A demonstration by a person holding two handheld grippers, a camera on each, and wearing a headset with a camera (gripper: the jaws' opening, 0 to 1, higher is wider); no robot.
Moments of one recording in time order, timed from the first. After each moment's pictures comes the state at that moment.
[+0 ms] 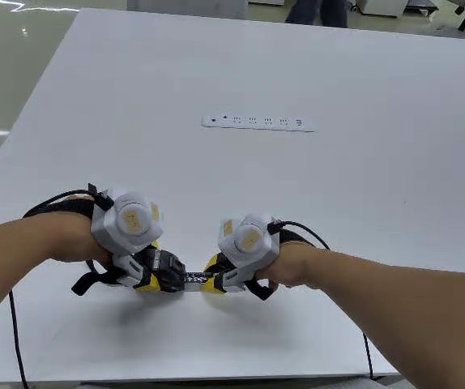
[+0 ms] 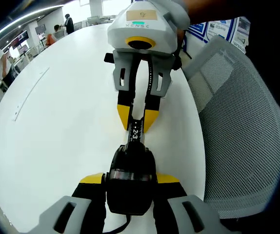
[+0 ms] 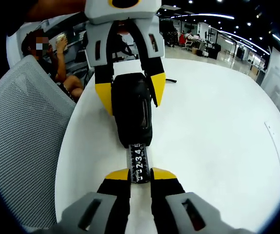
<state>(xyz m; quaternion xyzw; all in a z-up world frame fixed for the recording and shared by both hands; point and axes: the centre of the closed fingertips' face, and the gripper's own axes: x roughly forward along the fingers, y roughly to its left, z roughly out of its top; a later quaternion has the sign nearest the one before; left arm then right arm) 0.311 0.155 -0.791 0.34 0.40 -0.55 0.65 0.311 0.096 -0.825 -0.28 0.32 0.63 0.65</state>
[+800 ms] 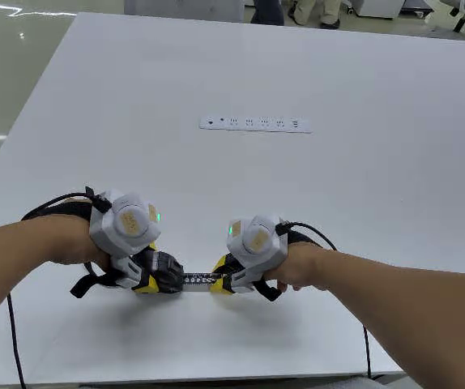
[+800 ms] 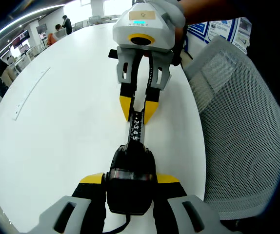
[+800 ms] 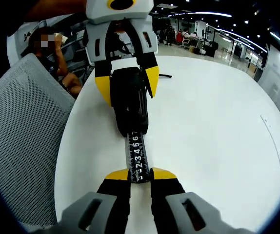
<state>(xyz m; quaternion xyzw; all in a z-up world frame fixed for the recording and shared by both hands) 0.311 0.155 -0.790 0.33 0.40 -0.54 0.66 0.313 0.078 -0.826 -0.28 0.33 0.62 0.66</state>
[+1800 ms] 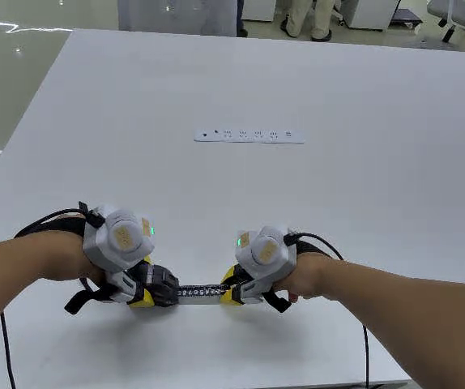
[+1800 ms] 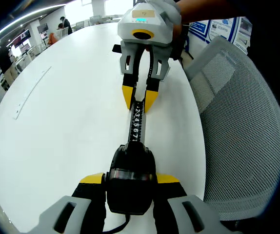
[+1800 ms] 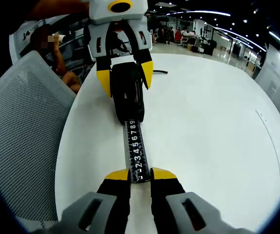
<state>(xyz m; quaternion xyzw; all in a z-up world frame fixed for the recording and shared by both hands) 0.312 0.156 -0.792 0.33 0.40 -0.54 0.66 0.314 0.054 -0.824 -0.29 0.33 0.61 0.66</state>
